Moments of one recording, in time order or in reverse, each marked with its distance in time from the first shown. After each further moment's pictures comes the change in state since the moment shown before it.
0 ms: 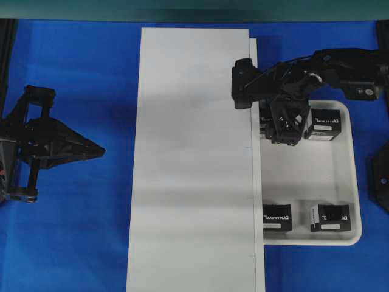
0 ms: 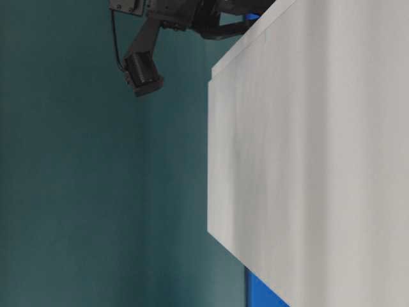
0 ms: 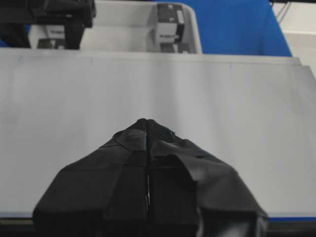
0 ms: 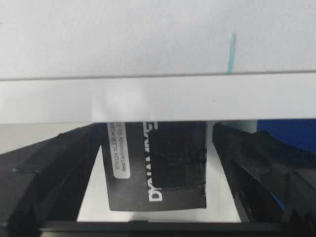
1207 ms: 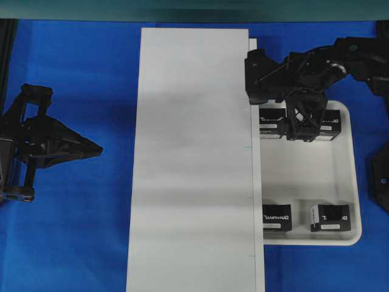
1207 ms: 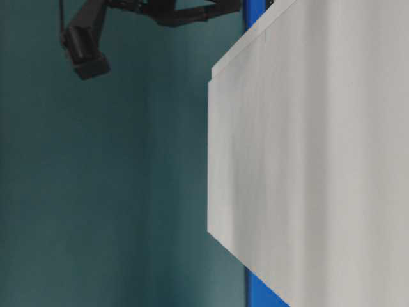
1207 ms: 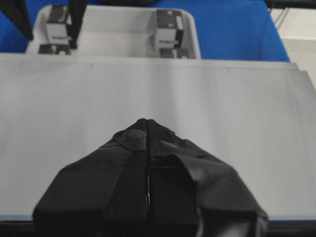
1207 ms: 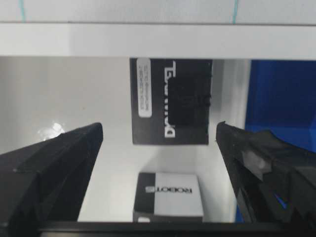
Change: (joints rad) left arm 0.000 -0.015 0.000 0.000 0.000 0.000; right arm 0.009 -0.146 -0.020 -0.041 0.158 0.006
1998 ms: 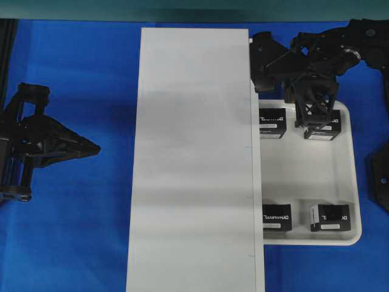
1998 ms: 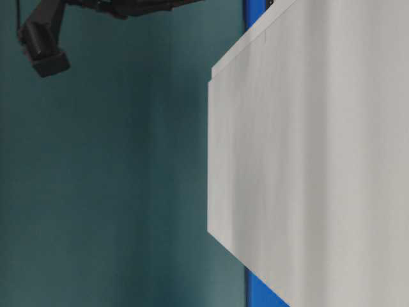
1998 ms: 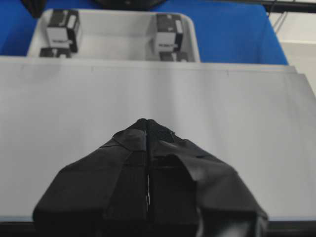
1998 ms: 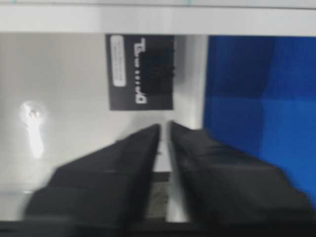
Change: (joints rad) left arm 0.000 -0.014 0.005 0.000 -0.002 0.000; right arm 0.002 -0.078 -0.077 -0.094 0.138 0.029
